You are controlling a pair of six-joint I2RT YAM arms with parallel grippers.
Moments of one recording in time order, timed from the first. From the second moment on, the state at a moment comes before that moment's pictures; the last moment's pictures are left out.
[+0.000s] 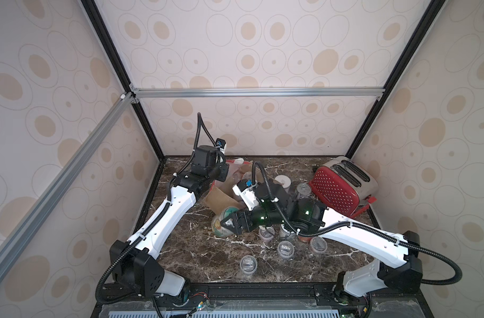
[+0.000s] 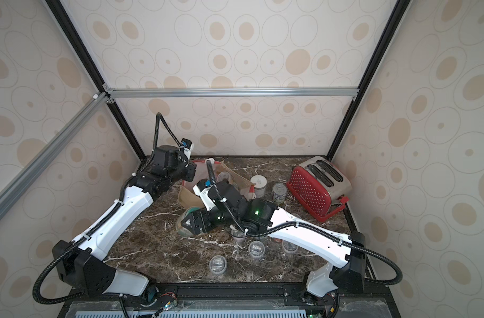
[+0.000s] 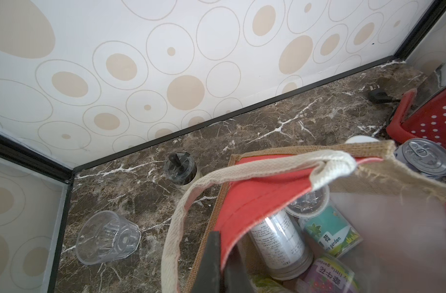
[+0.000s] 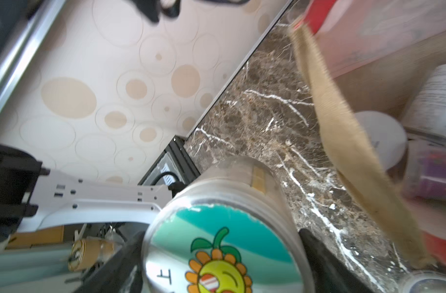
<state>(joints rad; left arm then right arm) -0.38 1.43 1.41 -0.50 -0.13 0.08 1.14 1.48 1.48 -0.57 -0.18 0.58</state>
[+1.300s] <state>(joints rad) -0.35 1.47 1.43 -0.50 -0.06 0.09 1.36 1.74 1.66 -0.74 0.04 0.43</state>
